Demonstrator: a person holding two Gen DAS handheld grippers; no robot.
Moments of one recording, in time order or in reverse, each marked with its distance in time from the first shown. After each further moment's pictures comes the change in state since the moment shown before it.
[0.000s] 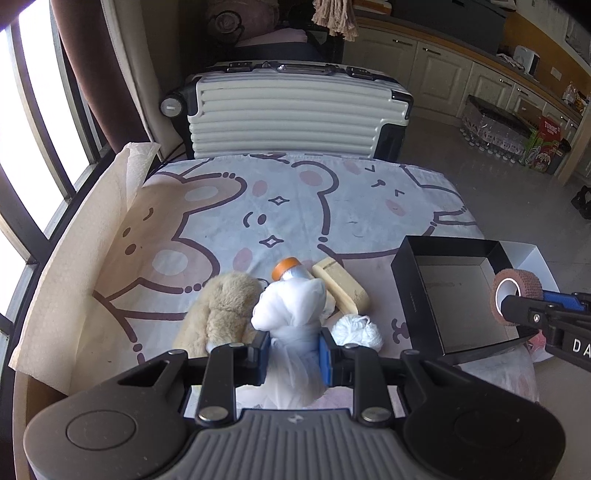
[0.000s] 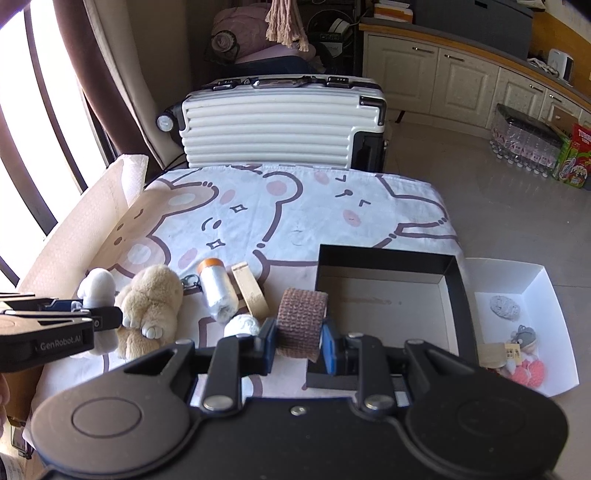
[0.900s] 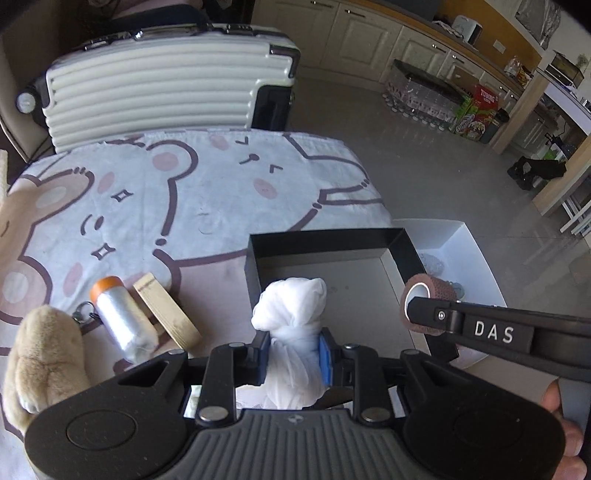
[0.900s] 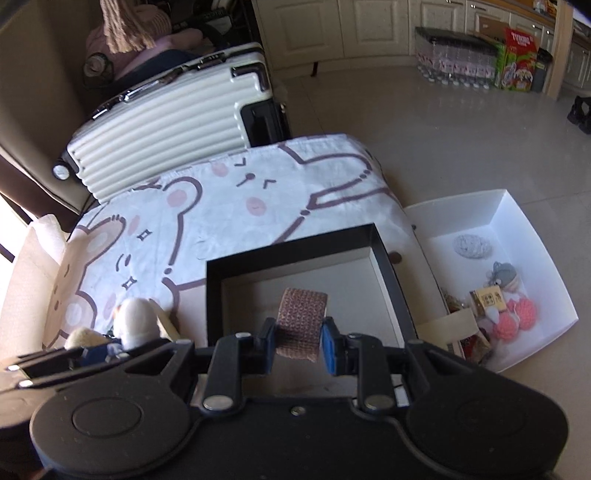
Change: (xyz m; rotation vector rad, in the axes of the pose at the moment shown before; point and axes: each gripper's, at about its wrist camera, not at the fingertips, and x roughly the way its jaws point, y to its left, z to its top) left arm 0.095 -0.128 0.033 0.063 0.120 -0.250; right arm 0.069 -0.115 0.016 0.308 0.120 -0.075
